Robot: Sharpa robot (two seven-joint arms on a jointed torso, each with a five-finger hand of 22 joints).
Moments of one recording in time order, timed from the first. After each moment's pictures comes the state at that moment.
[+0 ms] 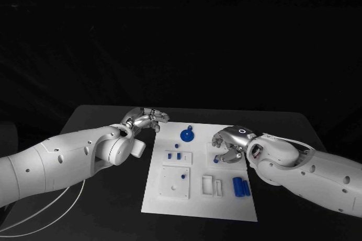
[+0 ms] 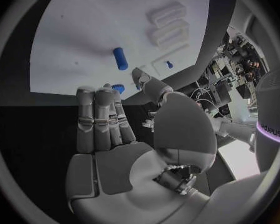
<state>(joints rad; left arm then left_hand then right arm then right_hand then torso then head) 1.25 -0.76 -0.11 1.32 -0.20 -0.33 0.25 1.04 -0.12 0.50 -0.26 0.06 0.87 0.17 0.25 0.52 1.22 0.09 0.08 0.18 1.13 -0.02 1.00 0.39 0.05 0.89 -0.12 0.82 1.22 1.15 -0.74 -0.03 1.43 -1.74 -0.25 -0.14 1.09 -0.30 0.72 -0.24 0.05 0.88 0.16 0.30 0.43 1.15 0.10 0.08 0.25 1.30 -0.01 0.88 1.00 0.16 1.22 -0.04 0.84 1.31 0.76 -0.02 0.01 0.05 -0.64</state>
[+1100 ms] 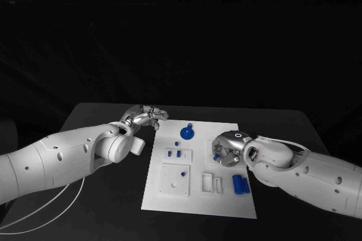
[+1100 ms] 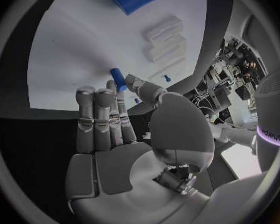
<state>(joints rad) 1.25 -0.77 -0.11 1.32 -0.20 -0.33 0.25 1.04 -0.12 0.50 -0.26 0.06 0.87 0.17 0.25 0.52 1.22 0.09 0.08 0.18 1.13 -0.02 1.00 0.39 0.05 0.89 -0.11 0.82 1.22 1.13 -0.72 -0.04 1.41 -1.75 -0.18 -0.14 1.13 -0.22 0.82 -0.18 0.05 0.97 0.12 0.36 0.45 1.26 0.06 0.14 0.27 1.30 -0.05 0.91 0.99 0.16 1.23 -0.05 0.87 1.31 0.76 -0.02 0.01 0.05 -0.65</state>
